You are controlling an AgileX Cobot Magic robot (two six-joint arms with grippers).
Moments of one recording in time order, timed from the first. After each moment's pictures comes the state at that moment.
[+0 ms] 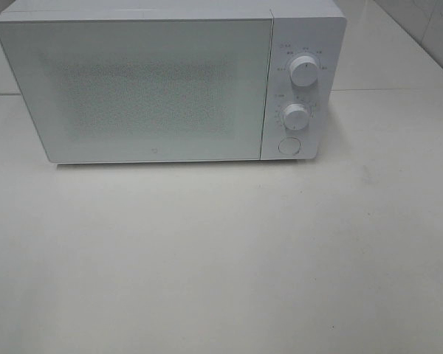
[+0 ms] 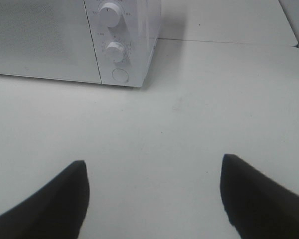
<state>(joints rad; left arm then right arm) 0.07 0.00 -0.52 -0.09 1.07 0.03 0.09 0.01 -0.51 0.09 0.98 -0.10</state>
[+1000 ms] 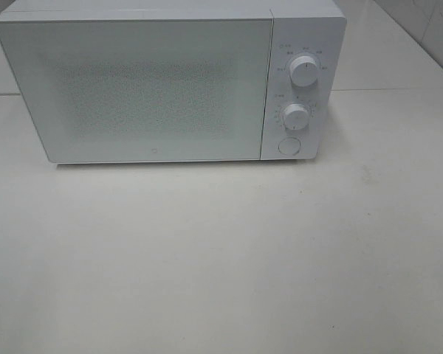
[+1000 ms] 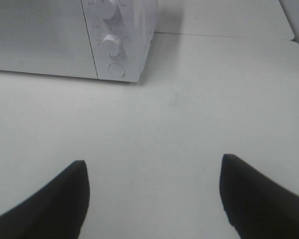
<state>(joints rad) 0.07 0.00 -0.52 -0.09 1.07 0.03 0.09 0.00 -0.51 0.08 0.98 -0.09</state>
